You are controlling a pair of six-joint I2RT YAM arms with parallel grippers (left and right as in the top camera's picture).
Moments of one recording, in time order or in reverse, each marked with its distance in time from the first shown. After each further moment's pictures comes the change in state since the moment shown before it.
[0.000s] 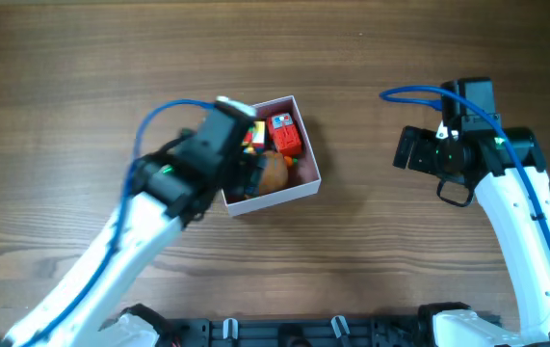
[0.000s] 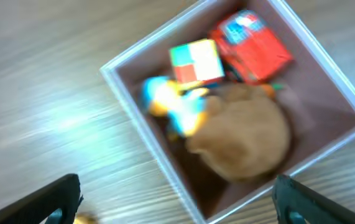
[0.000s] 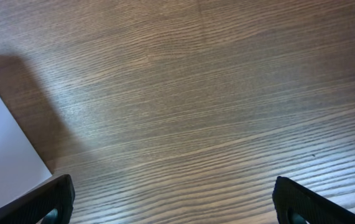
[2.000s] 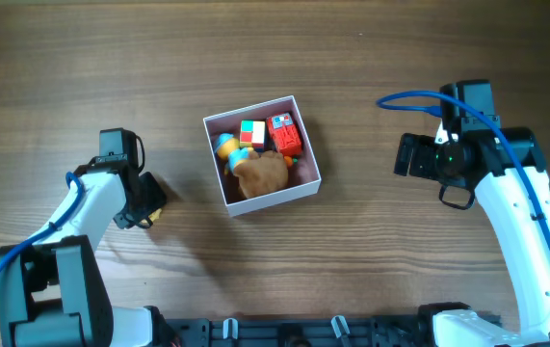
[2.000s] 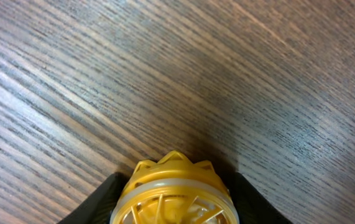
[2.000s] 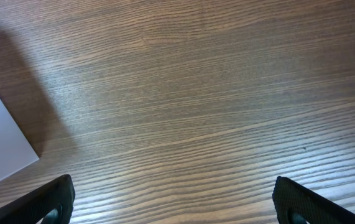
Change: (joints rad) left arm 0.675 0.276 -0.412 0.259 0.164 -0.338; right arm 0.000 0.000 0.000 -0.045 0.000 -0.053
